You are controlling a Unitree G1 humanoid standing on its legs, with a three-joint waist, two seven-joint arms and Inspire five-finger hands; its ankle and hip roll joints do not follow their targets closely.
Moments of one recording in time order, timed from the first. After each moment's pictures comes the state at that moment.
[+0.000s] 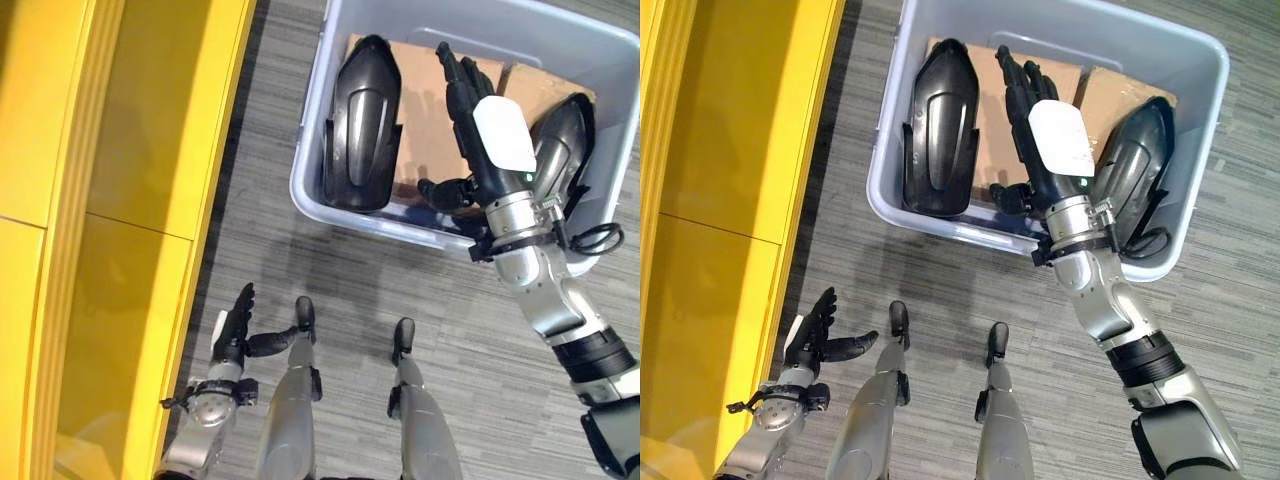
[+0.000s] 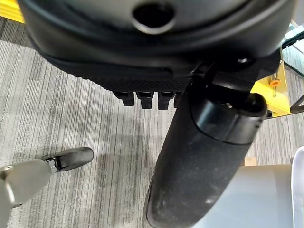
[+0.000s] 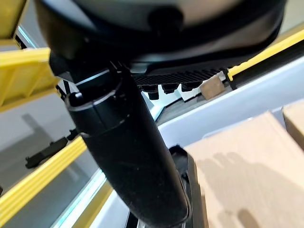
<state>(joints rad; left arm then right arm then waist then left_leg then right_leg) 0.04 0.41 -0.19 0.22 -0.27 -0.10 0.23 -0.66 -0.70 0.34 0.06 -0.42 0.00 -0.31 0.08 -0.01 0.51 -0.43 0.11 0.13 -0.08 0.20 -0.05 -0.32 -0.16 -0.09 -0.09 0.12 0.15</state>
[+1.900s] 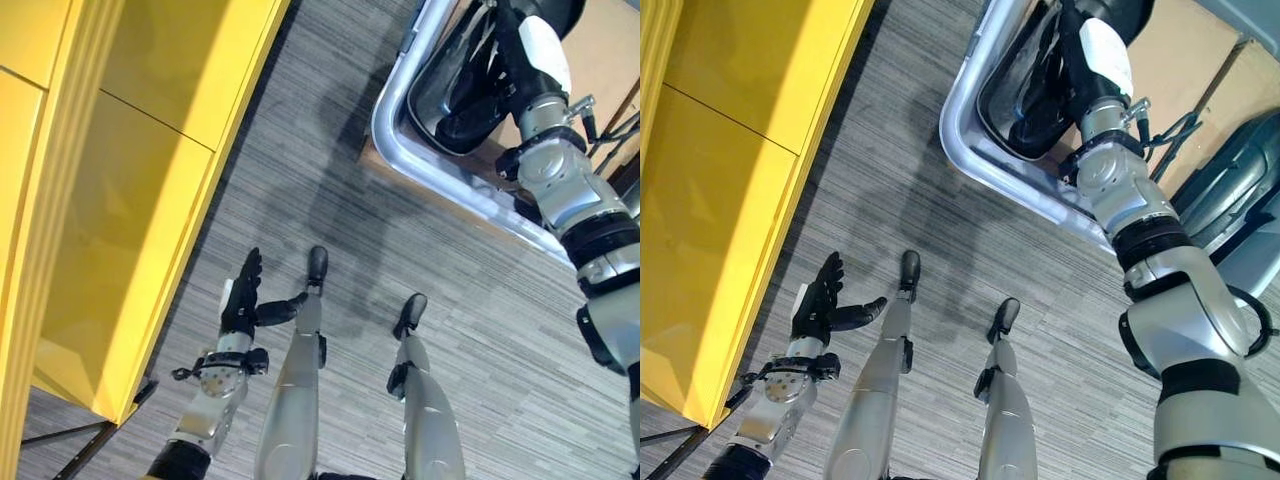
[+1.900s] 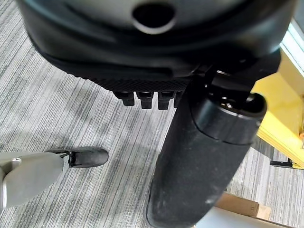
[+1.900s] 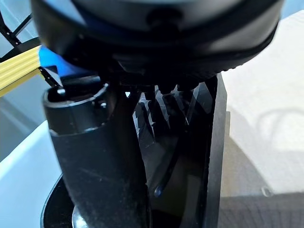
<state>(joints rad) -0.08 0.43 -0.25 0.23 -0.35 -0.16 0.28 -1.28 -0.71 0.62 0.92 -0.08 -0.06 -0.29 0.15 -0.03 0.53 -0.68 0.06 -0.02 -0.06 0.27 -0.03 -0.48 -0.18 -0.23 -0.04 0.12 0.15</state>
